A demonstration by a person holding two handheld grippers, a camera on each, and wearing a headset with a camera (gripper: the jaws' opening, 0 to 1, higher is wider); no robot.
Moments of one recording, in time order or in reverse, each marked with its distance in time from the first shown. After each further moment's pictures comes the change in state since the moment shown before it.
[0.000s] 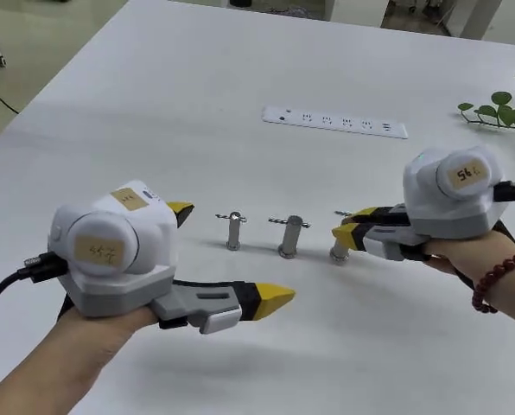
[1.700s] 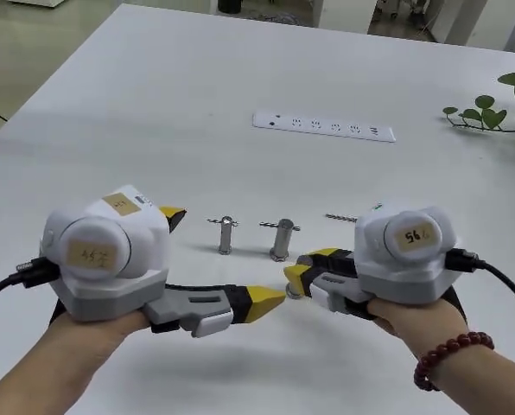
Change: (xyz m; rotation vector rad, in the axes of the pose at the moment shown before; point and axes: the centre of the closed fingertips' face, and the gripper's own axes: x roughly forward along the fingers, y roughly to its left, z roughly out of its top) left arm 0.000 -0.001 0.001 0.006 -0.001 -0.003; right arm 0.012 0.055 -0.008 0.156 -0.061 -0.037
